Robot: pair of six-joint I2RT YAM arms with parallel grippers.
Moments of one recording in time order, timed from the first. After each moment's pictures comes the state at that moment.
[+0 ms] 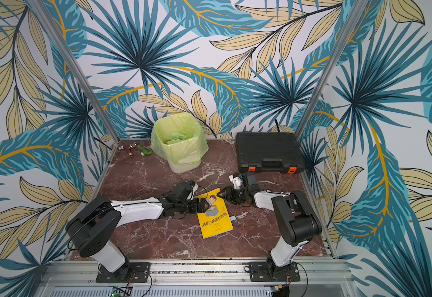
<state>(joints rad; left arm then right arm) -0.73 1.66 0.80 0.00 0.23 -0.75 0.26 1.69 0.71 0.14 -0.73 0.66</state>
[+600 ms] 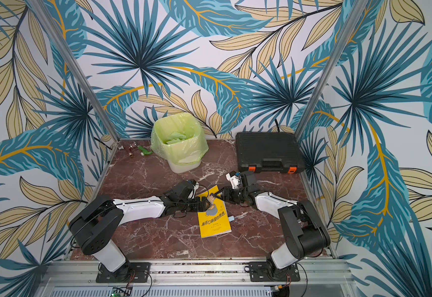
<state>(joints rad) -0.73 1.69 0.83 0.00 0.23 -0.75 0.30 1.56 0.71 0.04 -0.73 0.59</state>
